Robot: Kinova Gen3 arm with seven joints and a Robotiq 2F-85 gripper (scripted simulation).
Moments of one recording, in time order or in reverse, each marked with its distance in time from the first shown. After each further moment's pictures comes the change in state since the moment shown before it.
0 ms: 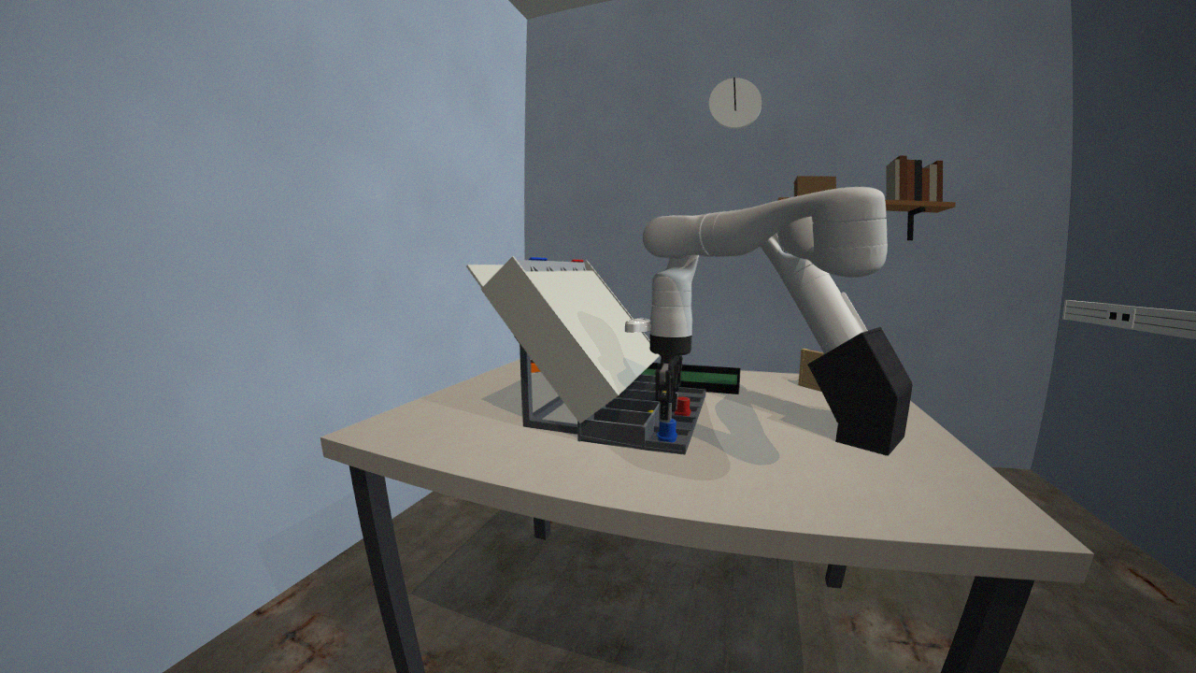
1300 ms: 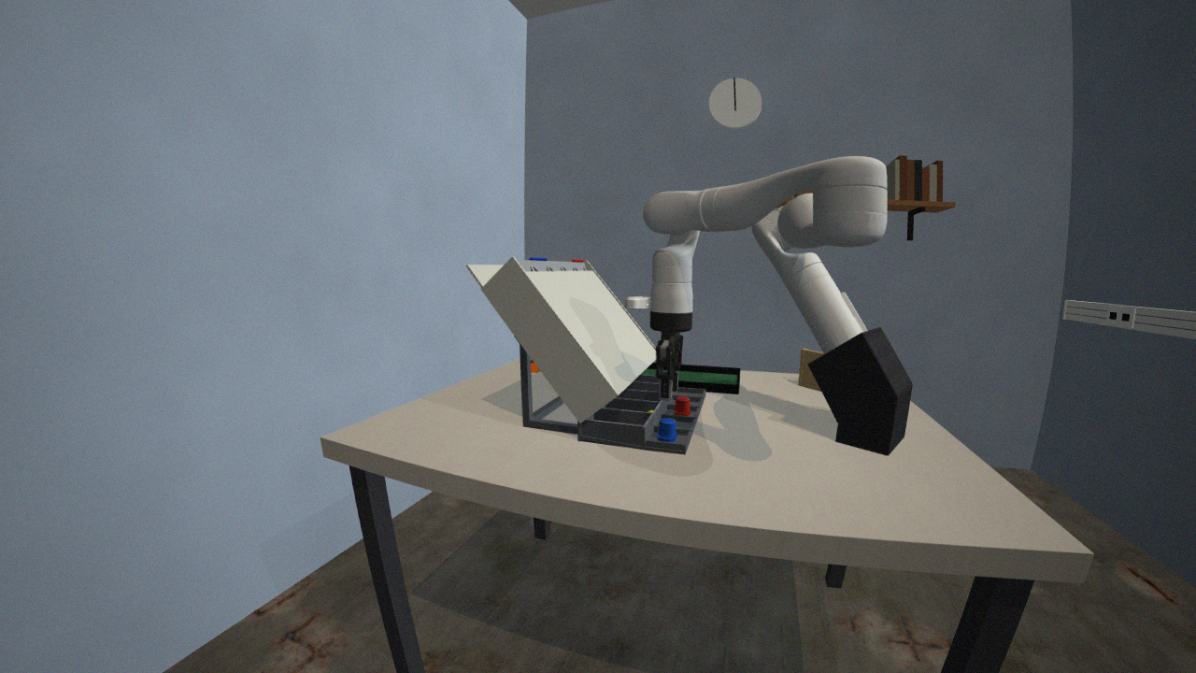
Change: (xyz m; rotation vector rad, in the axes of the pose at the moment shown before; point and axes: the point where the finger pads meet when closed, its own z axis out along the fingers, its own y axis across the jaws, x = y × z) arm 0.000 -0.001 -0.041 0.003 0.002 0.004
